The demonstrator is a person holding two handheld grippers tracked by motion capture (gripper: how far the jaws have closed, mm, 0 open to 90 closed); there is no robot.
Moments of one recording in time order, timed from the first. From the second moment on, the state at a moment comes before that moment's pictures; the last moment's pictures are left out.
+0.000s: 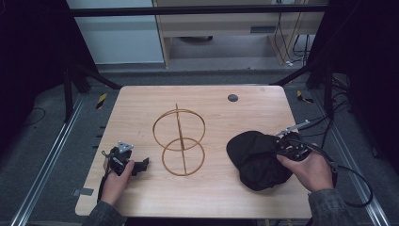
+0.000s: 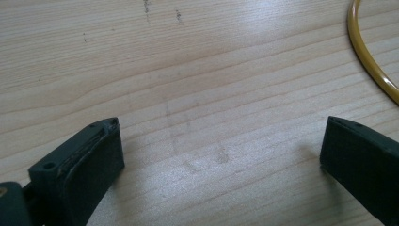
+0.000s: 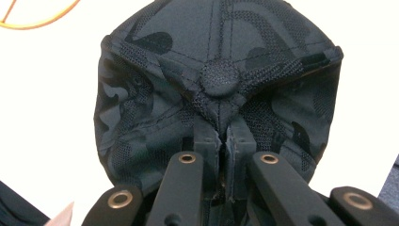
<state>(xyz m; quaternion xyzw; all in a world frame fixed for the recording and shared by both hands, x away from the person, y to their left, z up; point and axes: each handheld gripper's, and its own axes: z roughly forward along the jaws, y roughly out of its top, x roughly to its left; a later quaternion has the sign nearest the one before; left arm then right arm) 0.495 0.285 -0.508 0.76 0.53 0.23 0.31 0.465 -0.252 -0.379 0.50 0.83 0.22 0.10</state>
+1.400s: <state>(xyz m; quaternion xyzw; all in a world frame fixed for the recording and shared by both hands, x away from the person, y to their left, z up) 0.495 0.285 -0.508 0.76 0.53 0.23 0.31 0.449 -0.249 -0.269 0.44 0.82 0.32 0.16</state>
